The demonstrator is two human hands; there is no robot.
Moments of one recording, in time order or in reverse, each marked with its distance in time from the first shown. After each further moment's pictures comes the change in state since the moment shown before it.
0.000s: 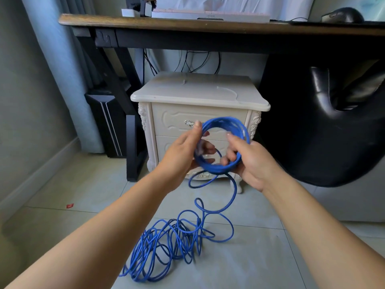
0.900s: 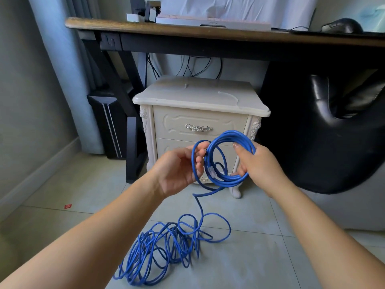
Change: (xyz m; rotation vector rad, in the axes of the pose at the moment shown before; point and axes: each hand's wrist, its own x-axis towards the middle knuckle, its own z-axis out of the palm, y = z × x) left_hand 0.003 -0.007 -0.020 -0.645 -0.165 -0.398; right_hand -0.003 0.001 -0.020 -0.633 0.234 -0.188
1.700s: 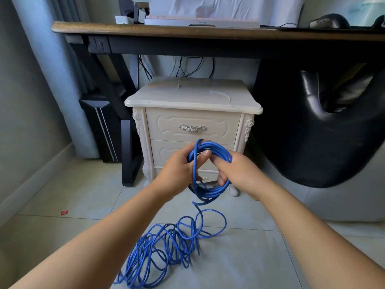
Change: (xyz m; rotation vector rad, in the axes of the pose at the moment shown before) left_hand 0.001 -0.021 0.014 1.019 0.093 0.483; right_hand -0.007 0.003 0.015 -0.112 -0.275 0.022
